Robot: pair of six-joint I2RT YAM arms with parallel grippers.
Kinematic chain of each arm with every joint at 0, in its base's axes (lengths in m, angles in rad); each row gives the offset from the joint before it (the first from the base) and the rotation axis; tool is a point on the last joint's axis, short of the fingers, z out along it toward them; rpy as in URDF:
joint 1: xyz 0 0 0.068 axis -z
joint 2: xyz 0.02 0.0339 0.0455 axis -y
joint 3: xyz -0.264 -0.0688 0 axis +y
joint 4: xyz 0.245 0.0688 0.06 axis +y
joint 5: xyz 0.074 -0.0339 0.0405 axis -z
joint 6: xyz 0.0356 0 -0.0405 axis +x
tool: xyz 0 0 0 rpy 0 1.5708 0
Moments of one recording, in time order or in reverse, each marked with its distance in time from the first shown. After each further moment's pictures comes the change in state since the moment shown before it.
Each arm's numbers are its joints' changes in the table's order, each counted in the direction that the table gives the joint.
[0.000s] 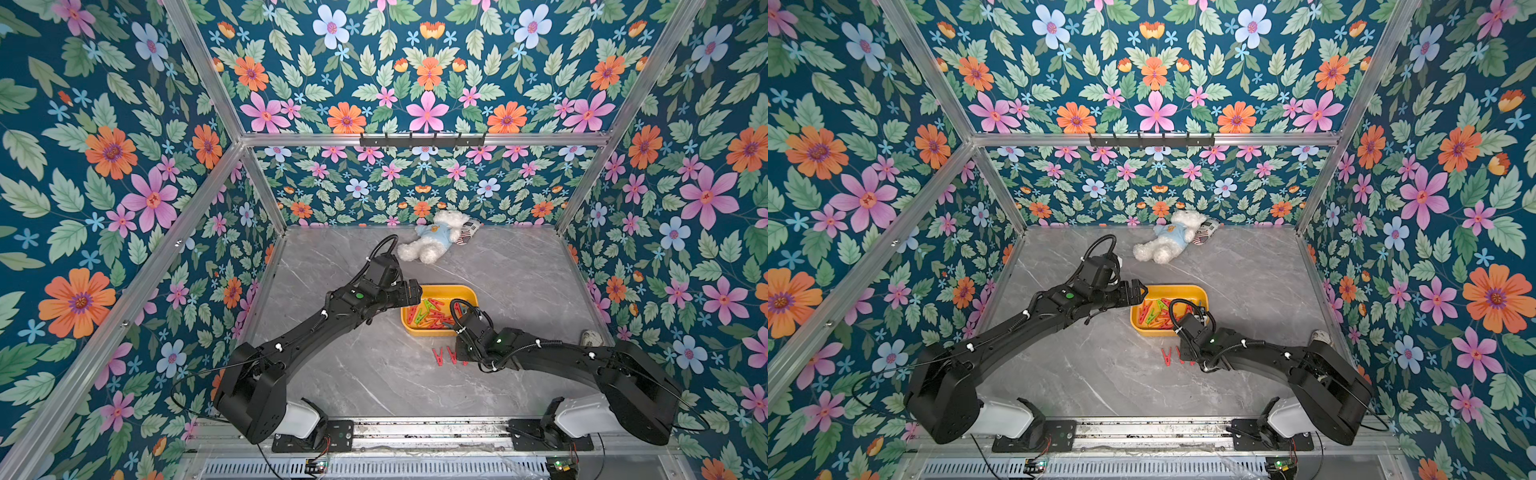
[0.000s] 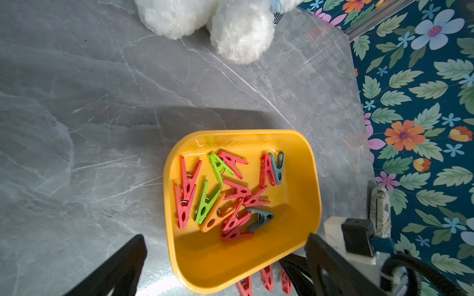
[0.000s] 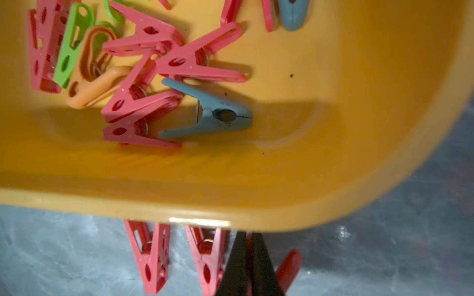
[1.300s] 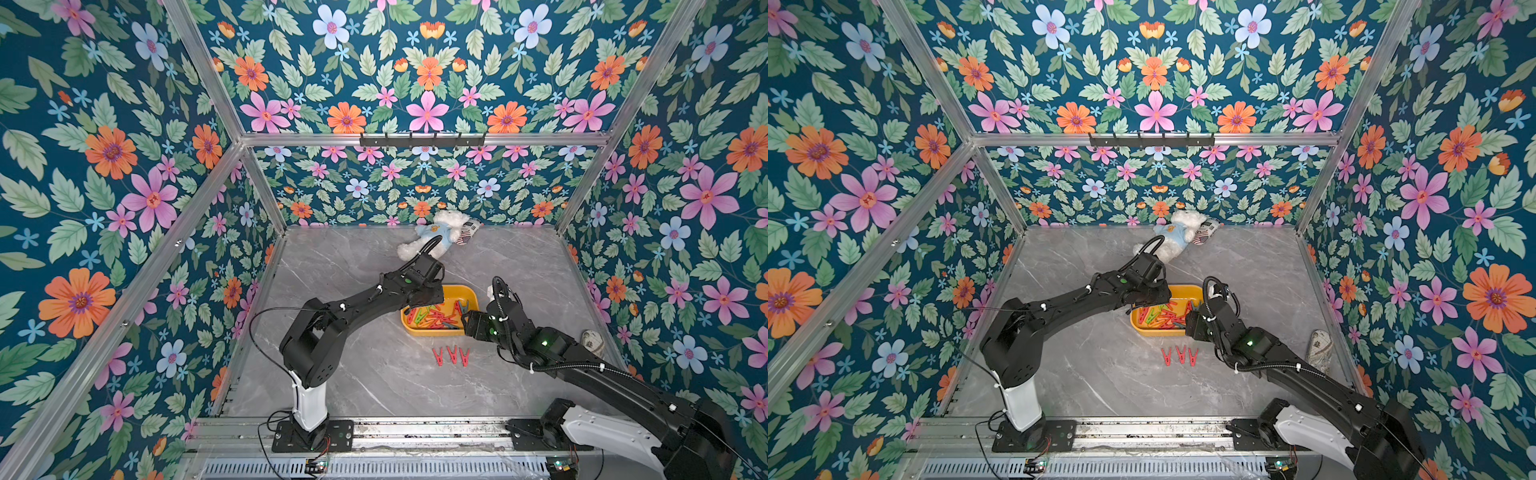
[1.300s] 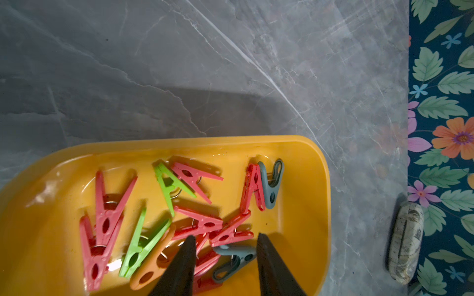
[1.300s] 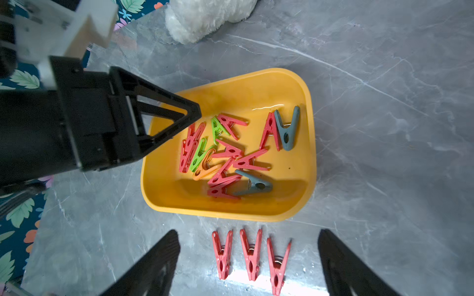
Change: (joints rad) left arm 0.153 -0.465 -0.385 0.093 -0.074 -0.160; right arm 0.118 0.403 -0.047 0.066 0.021 -0.057
